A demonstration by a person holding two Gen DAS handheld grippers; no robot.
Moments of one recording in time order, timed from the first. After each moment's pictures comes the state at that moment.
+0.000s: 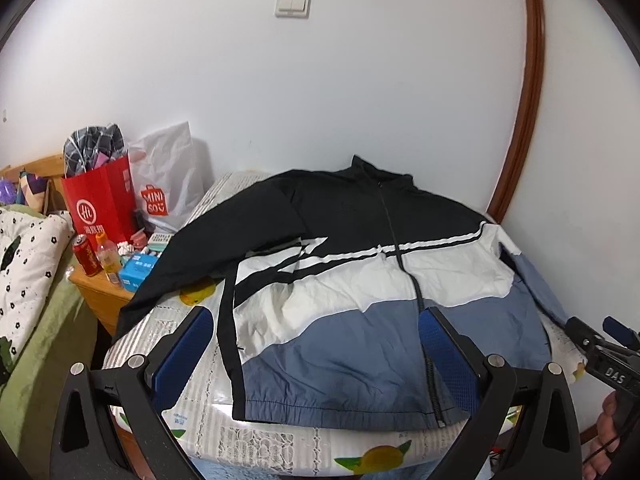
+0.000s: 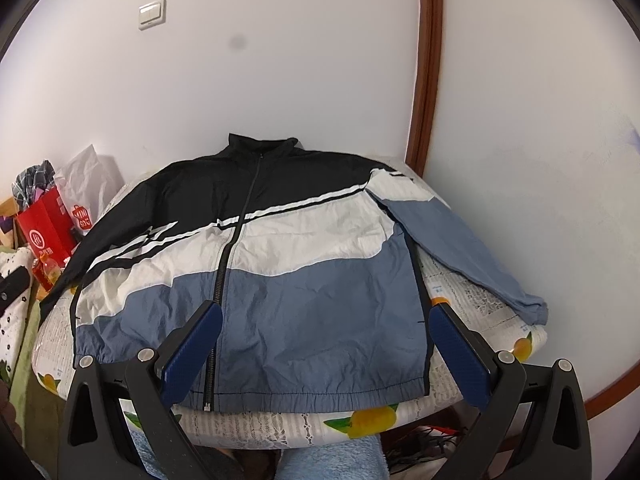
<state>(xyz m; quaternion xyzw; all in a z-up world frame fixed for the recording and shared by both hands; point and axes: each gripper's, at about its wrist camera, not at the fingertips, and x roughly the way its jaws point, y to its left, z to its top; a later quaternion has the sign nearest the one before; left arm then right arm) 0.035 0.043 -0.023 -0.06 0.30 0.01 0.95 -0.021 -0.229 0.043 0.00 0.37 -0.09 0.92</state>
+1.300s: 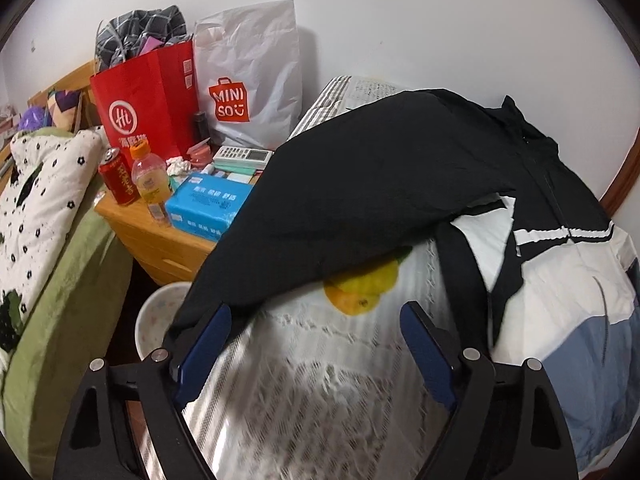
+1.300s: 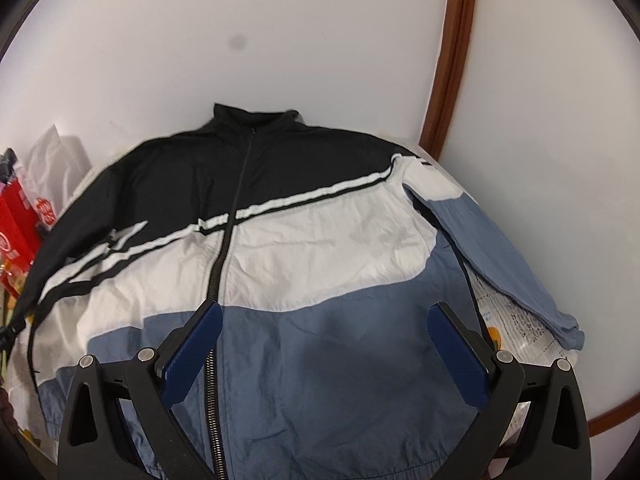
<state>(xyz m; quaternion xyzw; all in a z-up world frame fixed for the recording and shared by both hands) 0.161 0.213 -0.146 -0.10 0.43 0.12 0.89 0.102 -0.194 -0.014 -0.01 0.41 -0.13 0.90</state>
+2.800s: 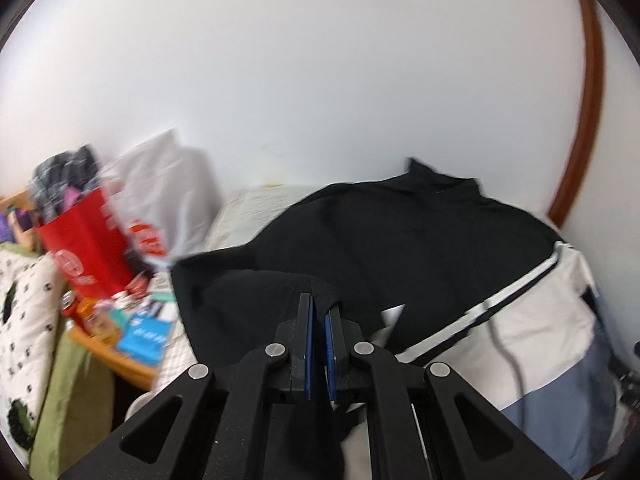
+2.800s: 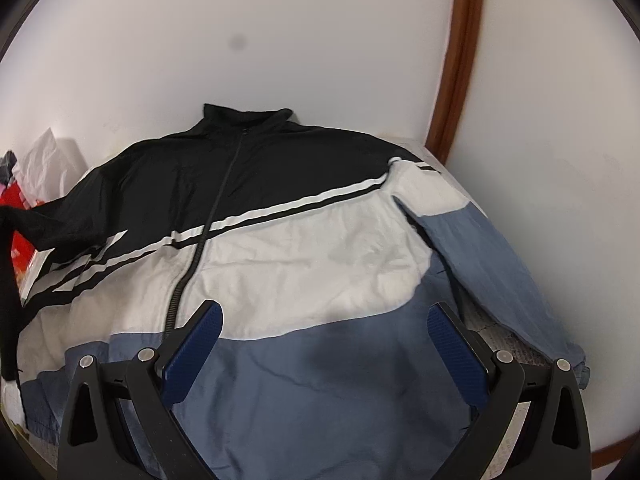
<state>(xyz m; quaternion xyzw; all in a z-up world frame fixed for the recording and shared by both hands) 0.248 0.098 -0.024 -0.02 0.34 0.02 0.94 0.134 -0.251 -0.020 -0.01 0.42 -0.10 0.90</state>
